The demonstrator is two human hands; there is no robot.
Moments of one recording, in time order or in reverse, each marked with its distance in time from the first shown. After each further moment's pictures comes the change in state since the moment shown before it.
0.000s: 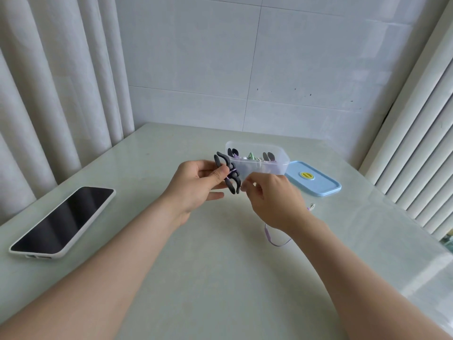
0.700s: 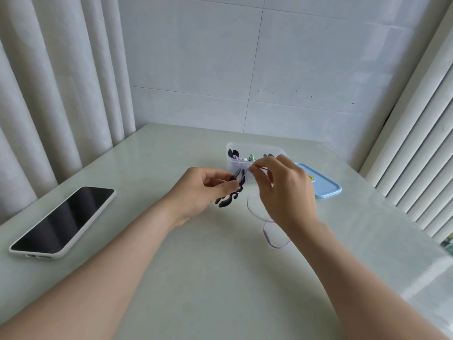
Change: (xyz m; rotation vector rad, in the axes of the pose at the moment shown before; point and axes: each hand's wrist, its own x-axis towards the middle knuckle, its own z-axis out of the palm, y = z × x) left_hand 0.000 -0.005 -0.004 0.224 -0.118 0.033; right_hand 0.001 -0.004 -0.009 0.048 0.516 -0.167
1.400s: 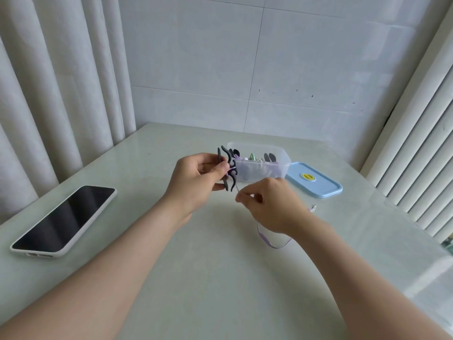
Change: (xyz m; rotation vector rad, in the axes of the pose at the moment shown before) left_hand 0.004 0.006 0.007 -0.230 0.246 0.101; right_hand -0.005 0.002 0.001 0.081 -0.610 0.091
